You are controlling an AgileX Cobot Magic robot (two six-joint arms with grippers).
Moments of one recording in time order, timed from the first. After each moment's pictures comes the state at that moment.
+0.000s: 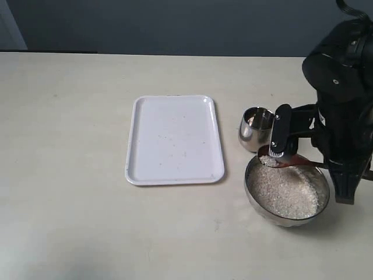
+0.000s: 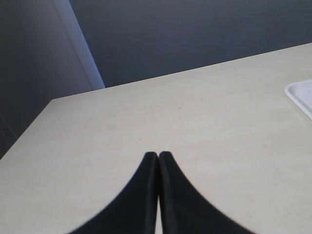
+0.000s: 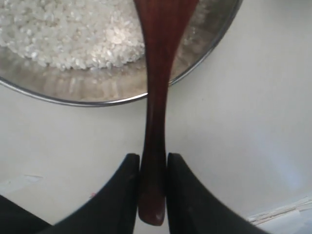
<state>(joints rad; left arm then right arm) -0.12 0.00 0.00 0.18 0.25 0.04 0.64 1.61 -0.97 -0.40 1.22 -0.56</state>
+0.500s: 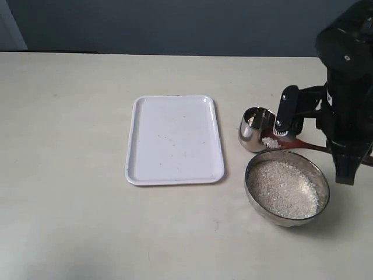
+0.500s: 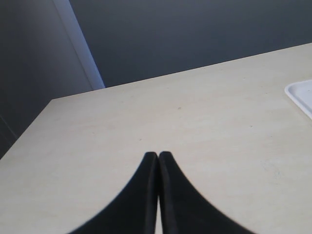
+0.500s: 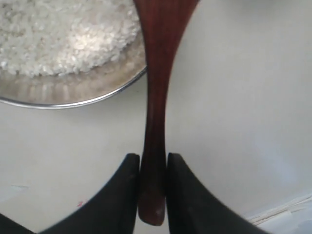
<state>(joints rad) -0.12 0.00 0.00 0.18 0.25 0.04 0.58 1.61 -1.05 -0.38 1.22 -0.60</state>
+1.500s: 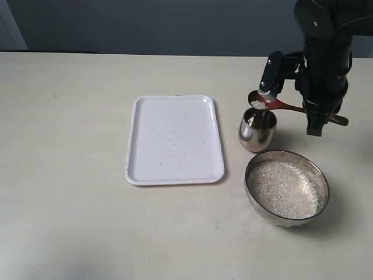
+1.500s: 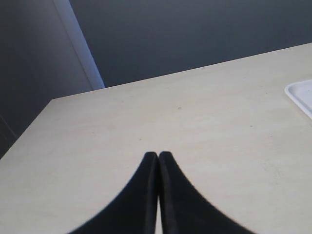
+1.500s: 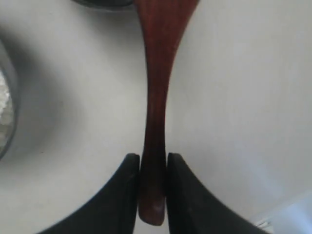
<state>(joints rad) -0.12 0.00 0.00 0.18 0.25 0.04 0.48 1.86 -1.34 -0.41 1.14 -0.66</state>
